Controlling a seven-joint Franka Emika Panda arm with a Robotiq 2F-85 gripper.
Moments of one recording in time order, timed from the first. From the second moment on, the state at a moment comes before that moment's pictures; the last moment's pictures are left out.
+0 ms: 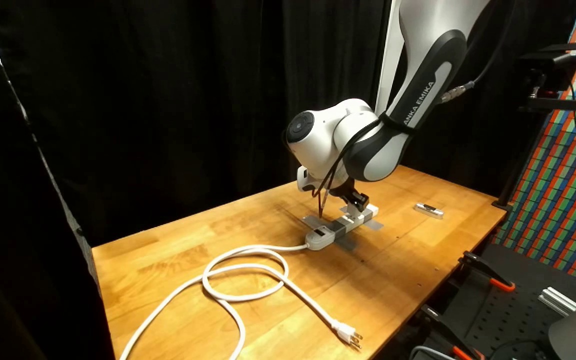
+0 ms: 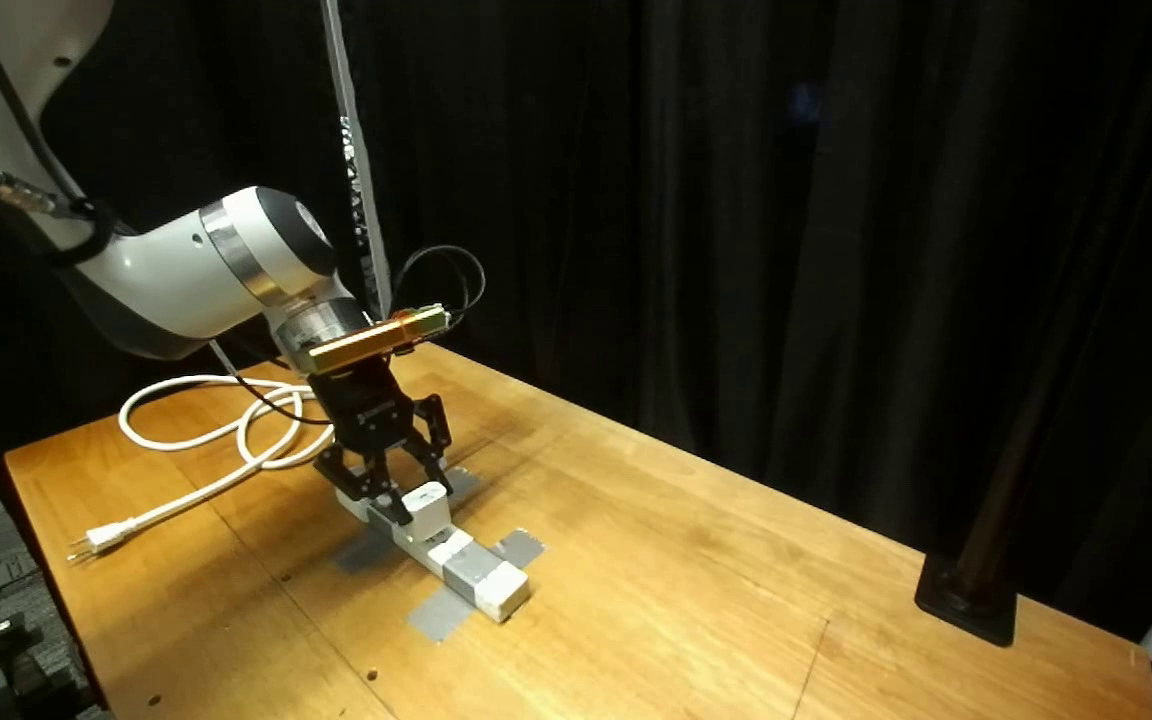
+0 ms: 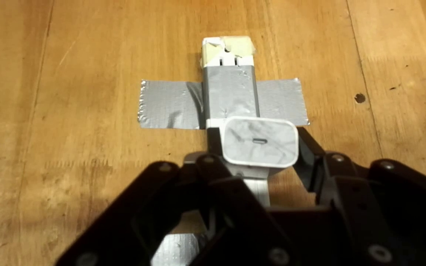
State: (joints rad) arm 0.07 0.48 0.12 -2.18 -1.04 2.18 -0.53
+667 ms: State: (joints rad) arm 0.08 0.52 0.14 -2.10 -1.04 2.16 -0.54
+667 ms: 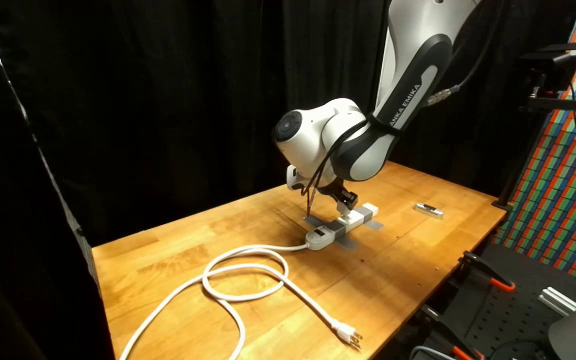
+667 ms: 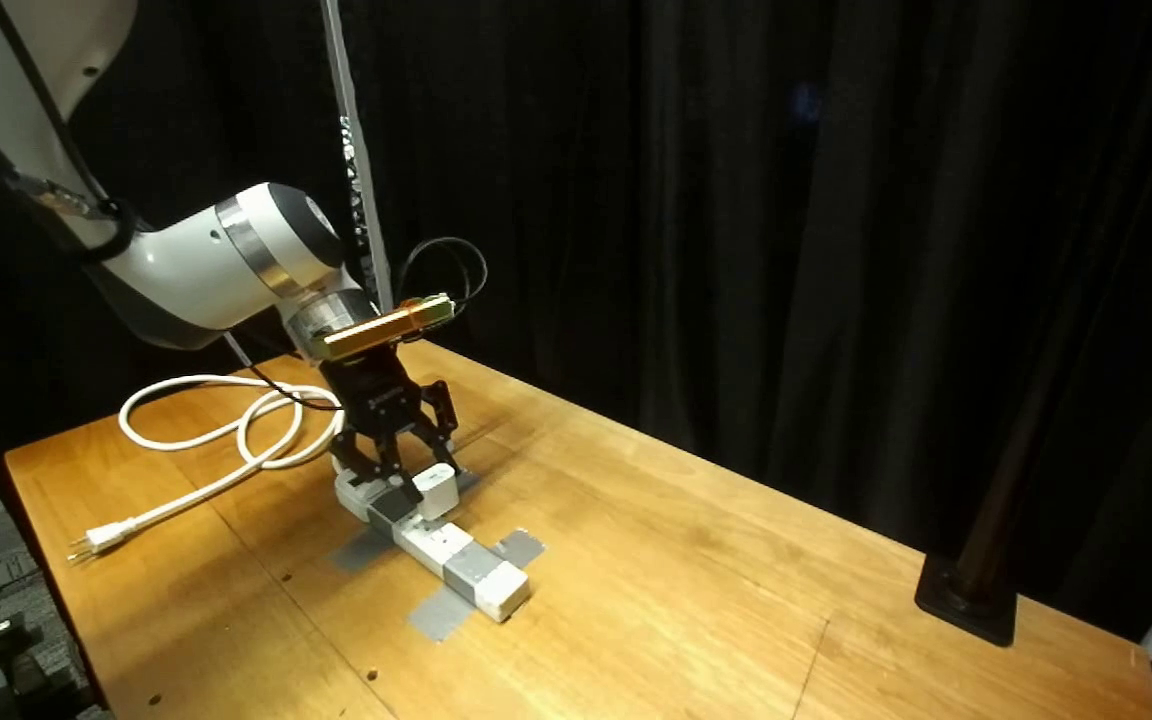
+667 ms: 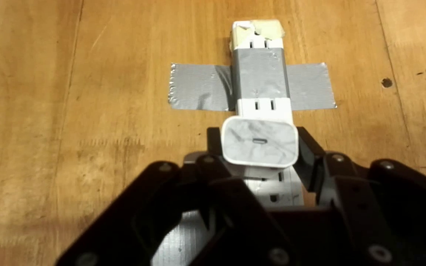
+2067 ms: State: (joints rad) arm 0.10 0.51 0.15 -2.05 -1.03 2.07 -0.61
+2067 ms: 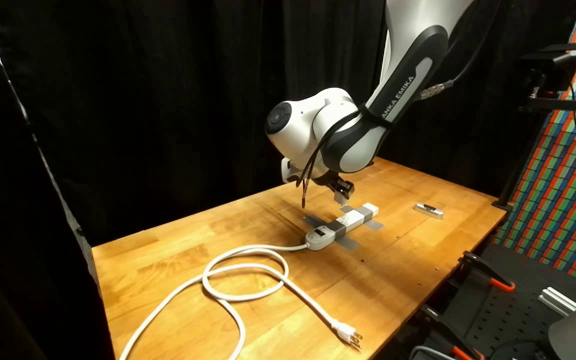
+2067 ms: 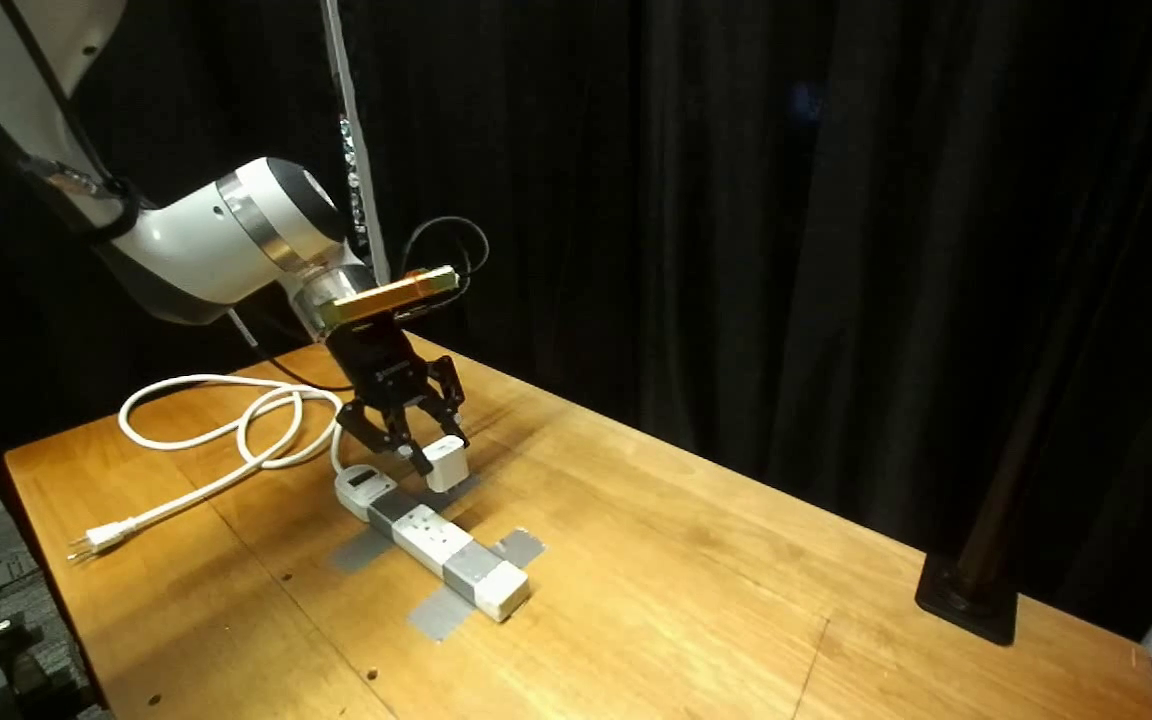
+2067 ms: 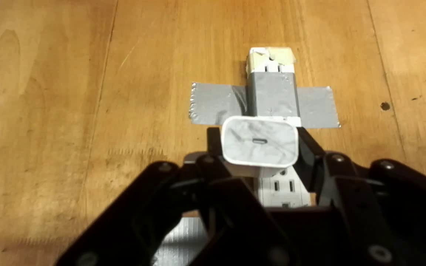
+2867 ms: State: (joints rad) arm 0.07 0.52 0.14 -2.09 -1.03 2.05 -0.64
